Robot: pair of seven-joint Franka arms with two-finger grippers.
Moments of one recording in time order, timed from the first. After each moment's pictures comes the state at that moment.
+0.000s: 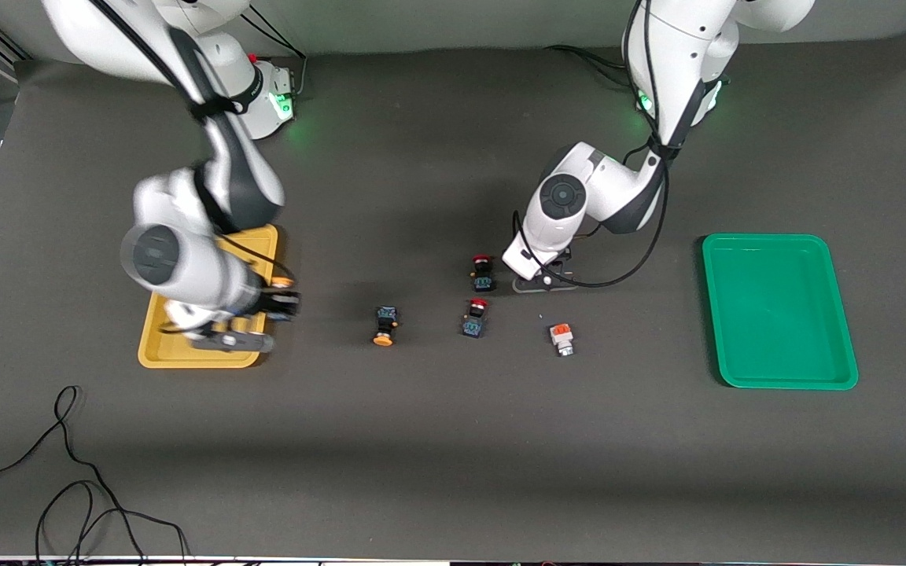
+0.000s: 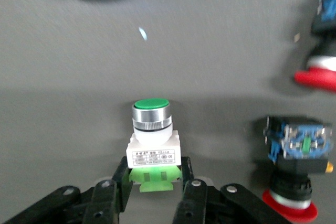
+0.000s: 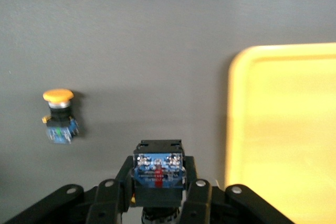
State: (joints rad) left arm -0.61 0.47 -0.07 -2.09 -0.09 2.55 -0.69; right arm 0.45 0.28 -0.21 -1.86 0.12 2.02 0.25
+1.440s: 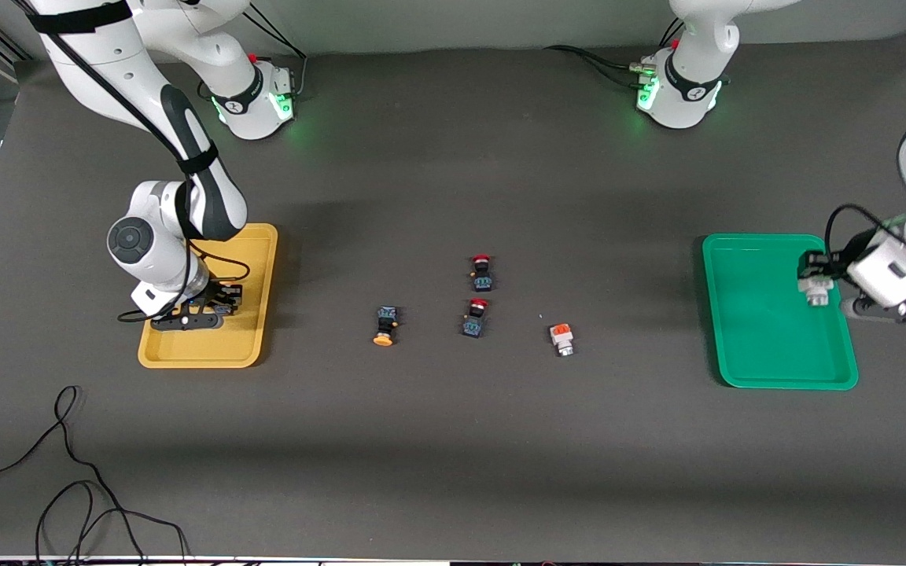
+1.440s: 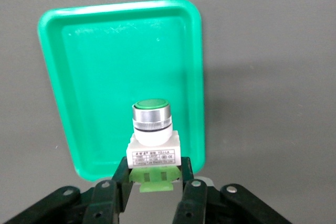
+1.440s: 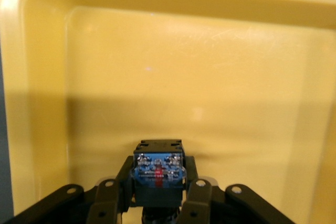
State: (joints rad) left arm 0.15 0.19 -0.05 -1.88 0.03 1.89 0.18; right arm 0.46 0.37 -0.41 -2.34 0.12 2.66 -0.08
